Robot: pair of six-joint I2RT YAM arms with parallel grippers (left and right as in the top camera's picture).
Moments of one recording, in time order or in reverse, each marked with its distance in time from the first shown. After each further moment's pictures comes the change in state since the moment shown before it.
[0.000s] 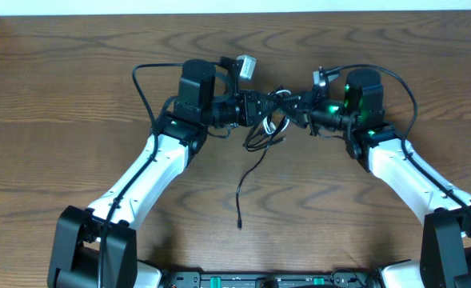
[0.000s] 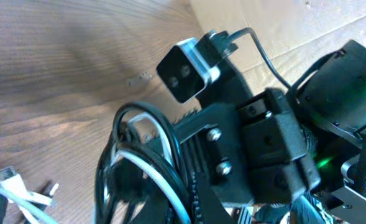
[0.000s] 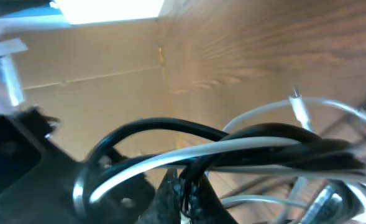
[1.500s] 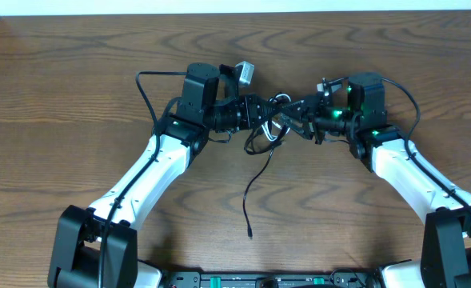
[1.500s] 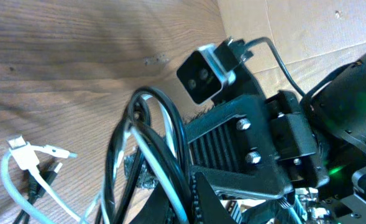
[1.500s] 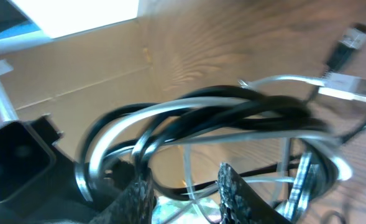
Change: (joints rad) left arm -0.010 0.004 0.000 -0.101 -0.045 -0.080; right arm -0.020 -0.003 -0.010 -0.060 -0.026 0.071
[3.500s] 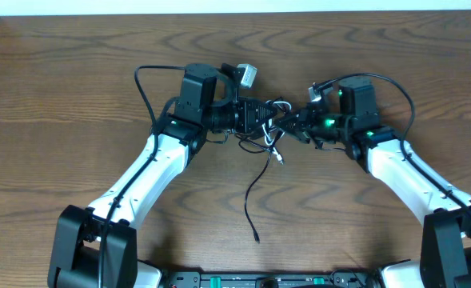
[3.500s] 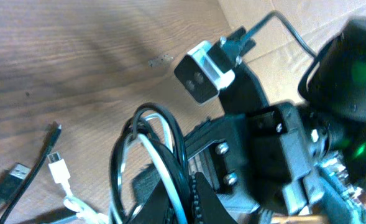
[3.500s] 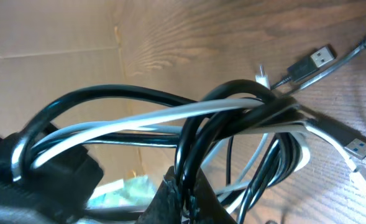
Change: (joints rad) left arm 0.015 0.000 0.000 -0.036 0.014 0.251; right arm 0.006 0.002 0.005 -0.168 0.013 -0.352
